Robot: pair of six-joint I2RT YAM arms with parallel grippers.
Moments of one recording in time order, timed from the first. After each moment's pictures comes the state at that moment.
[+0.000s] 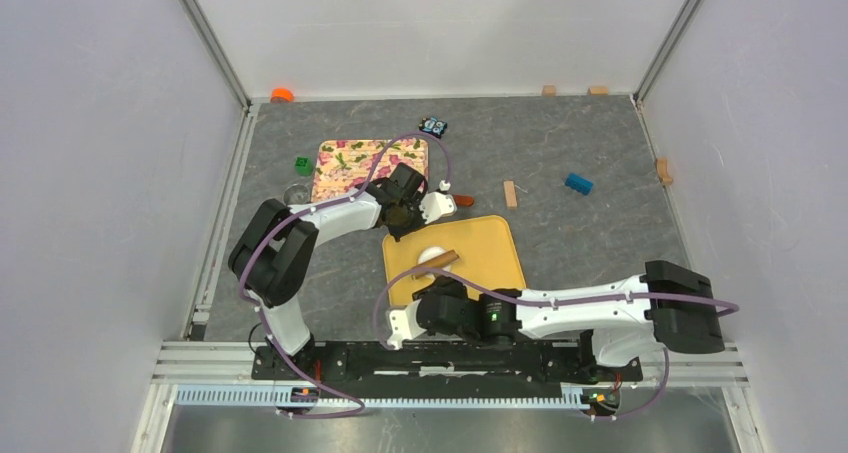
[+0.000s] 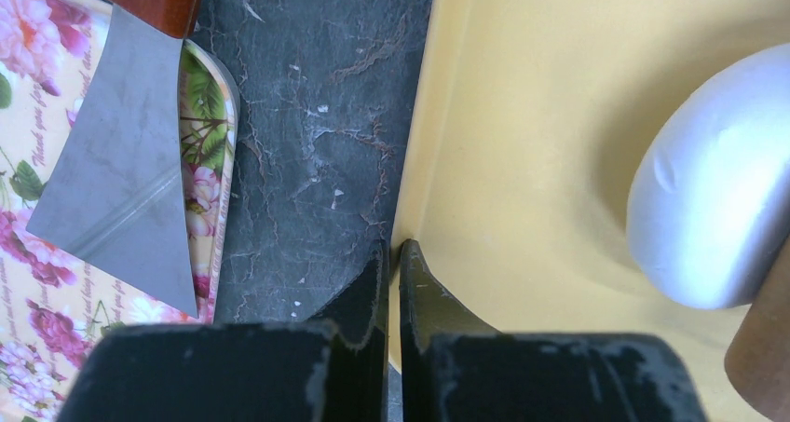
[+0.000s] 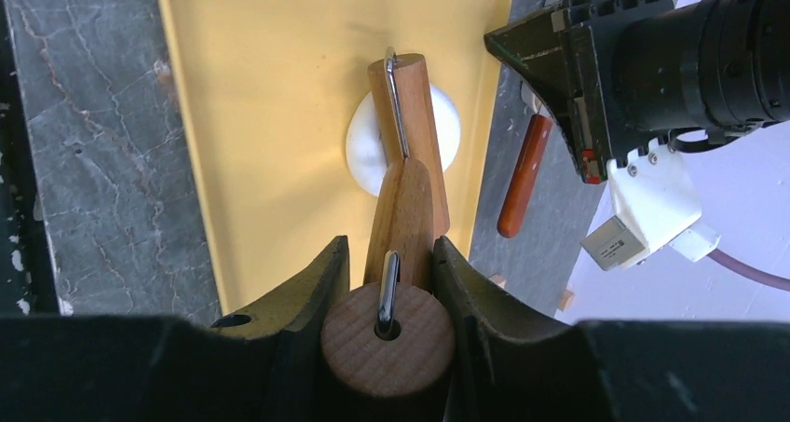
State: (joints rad) left arm -0.63 1.80 1.09 -0.41 0.09 0.63; right arm 1.46 1.44 0.85 -0.33 0.51 -0.66
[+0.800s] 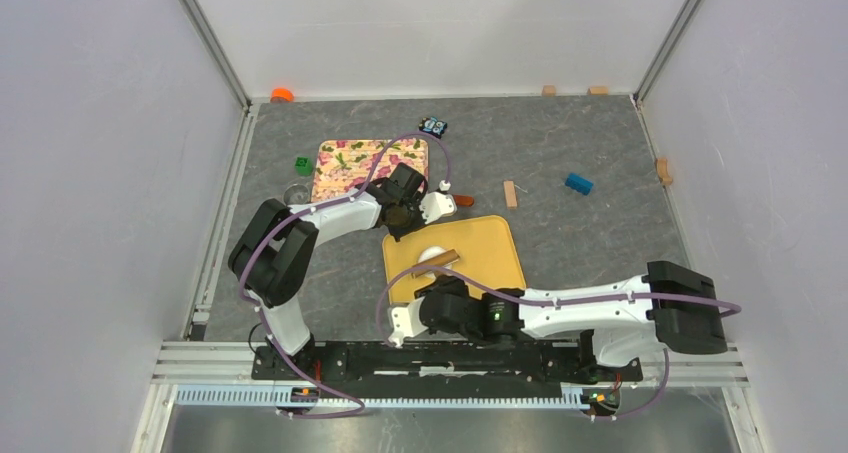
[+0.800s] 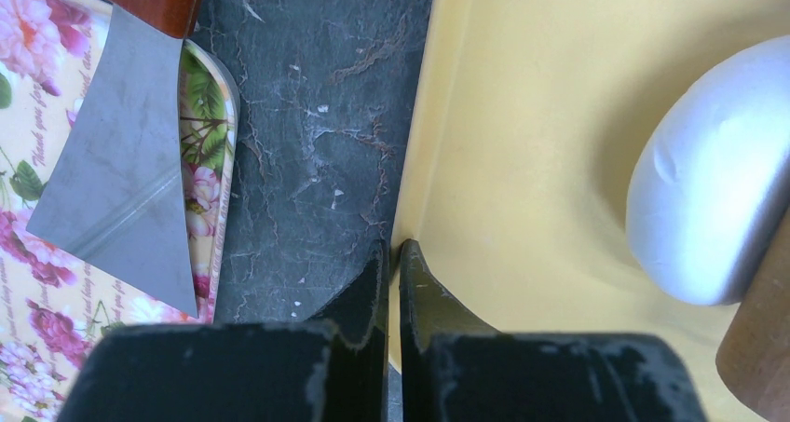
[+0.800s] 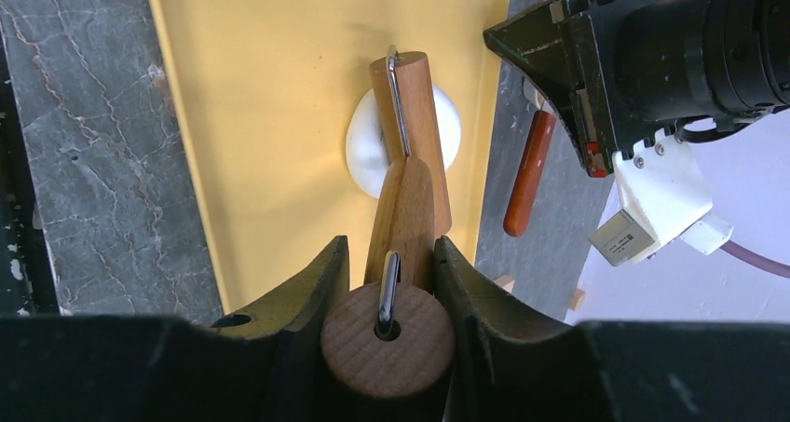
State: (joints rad) left arm -0.63 1.80 1.09 -0.41 0.09 0.63; right arm 1.46 1.41 0.81 -0.30 0.52 -0.64
